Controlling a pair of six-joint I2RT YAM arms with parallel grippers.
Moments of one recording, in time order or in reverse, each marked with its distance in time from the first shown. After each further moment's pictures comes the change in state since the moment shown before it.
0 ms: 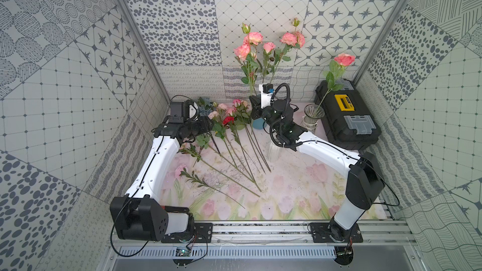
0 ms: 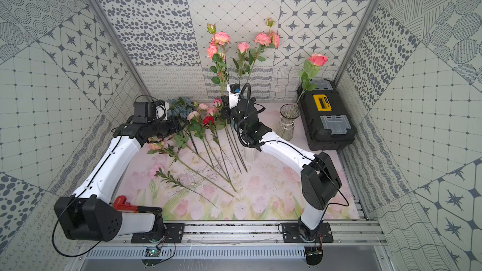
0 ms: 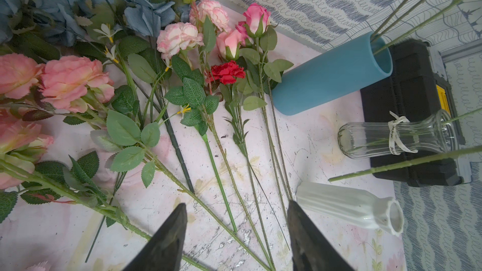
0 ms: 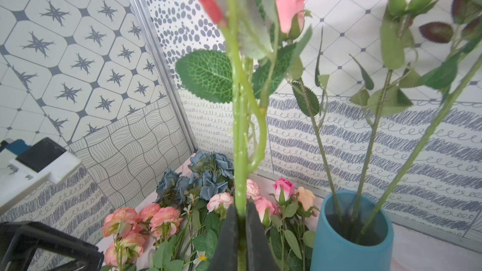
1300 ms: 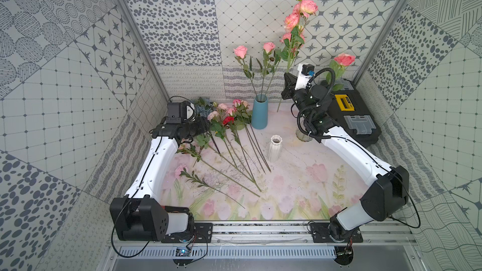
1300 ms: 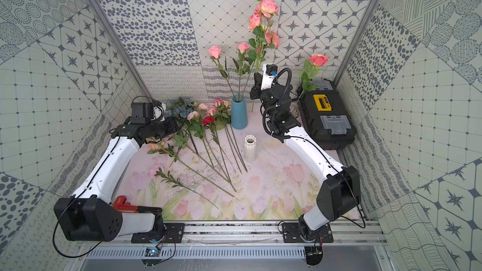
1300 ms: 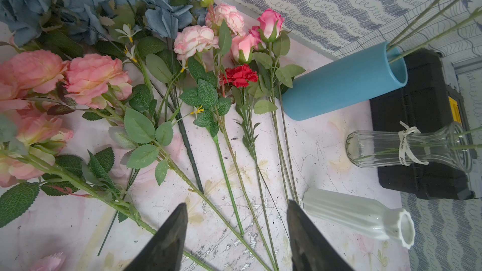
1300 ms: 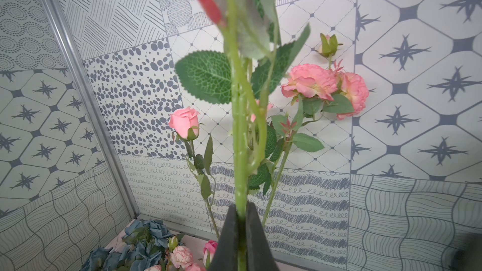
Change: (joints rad) left arm 0.033 -0.004 -0.012 0.001 -0.013 -0.006; right arm -0.244 -0.183 0.002 -0.013 -0.002 -0.060
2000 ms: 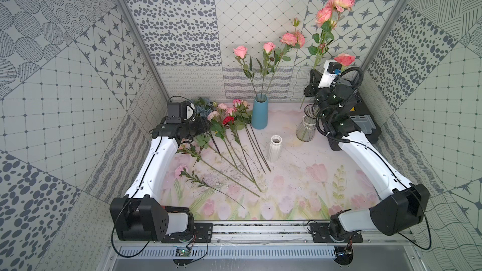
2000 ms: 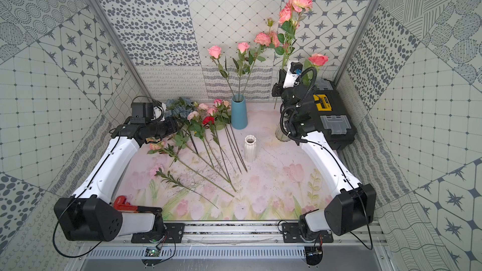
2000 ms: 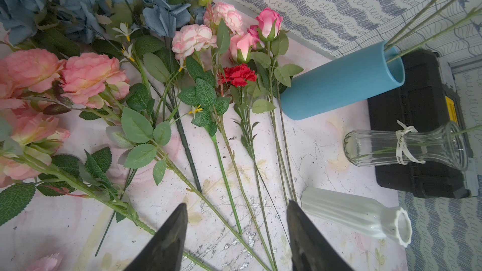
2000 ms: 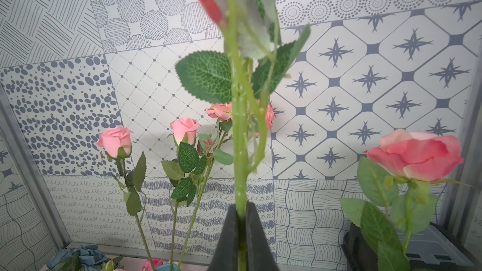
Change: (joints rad) left arm 0.000 0.002 0.000 0.001 0.009 -0.004; right arm -0.153 -0.135 -0.053 -0.054 0.033 -0.063
